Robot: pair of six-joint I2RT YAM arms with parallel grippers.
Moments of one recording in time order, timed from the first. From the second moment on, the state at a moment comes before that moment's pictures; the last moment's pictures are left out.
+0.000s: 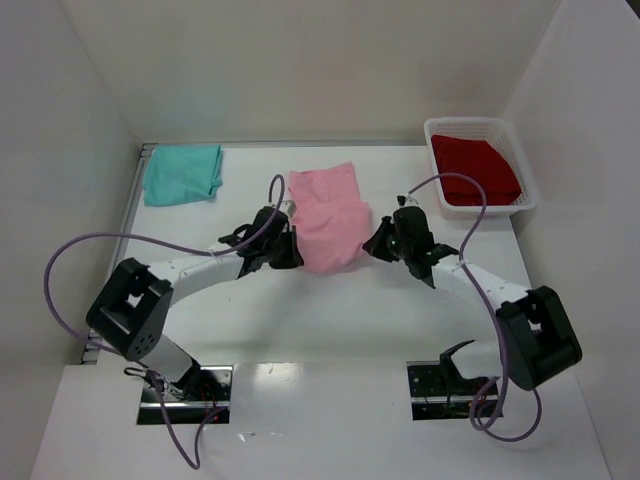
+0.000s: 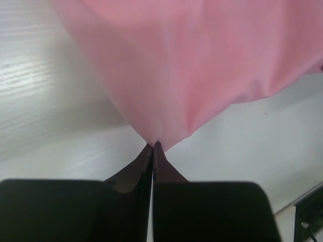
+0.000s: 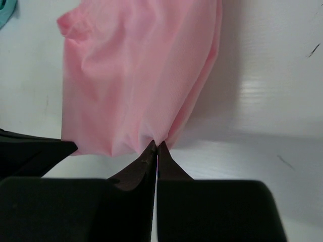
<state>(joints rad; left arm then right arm) -0.57 1.60 0.89 -0.10 0.10 -0.58 0.40 1.36 0.68 0.03 -0.08 0.69</state>
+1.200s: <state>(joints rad) -0.30 1.73 1.37 -0.31 0.06 -0.58 0.37 1.79 1.32 -0.09 -0.03 0.69</state>
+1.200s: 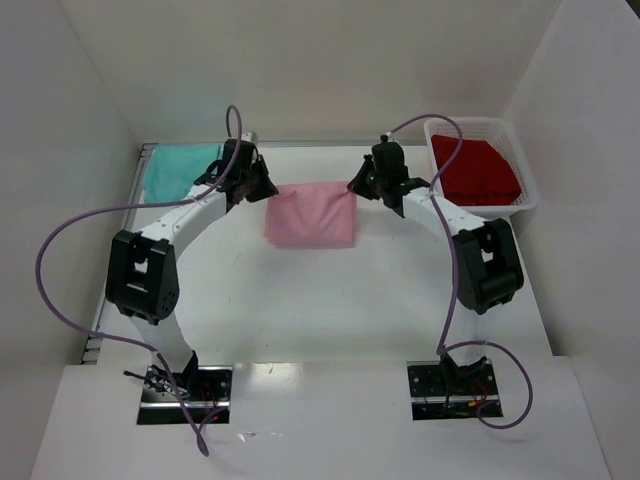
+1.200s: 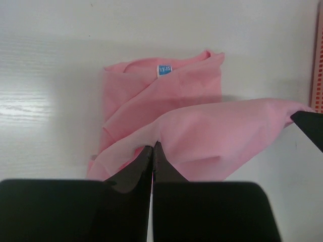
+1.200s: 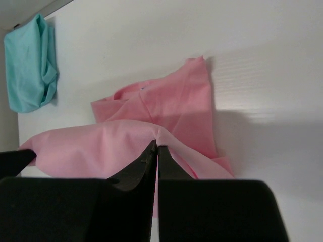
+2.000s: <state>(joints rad) -0.19 2.07 1.59 -0.25 0.22 -0.55 0.31 2.04 1.51 -0.08 -0.08 0.65</state>
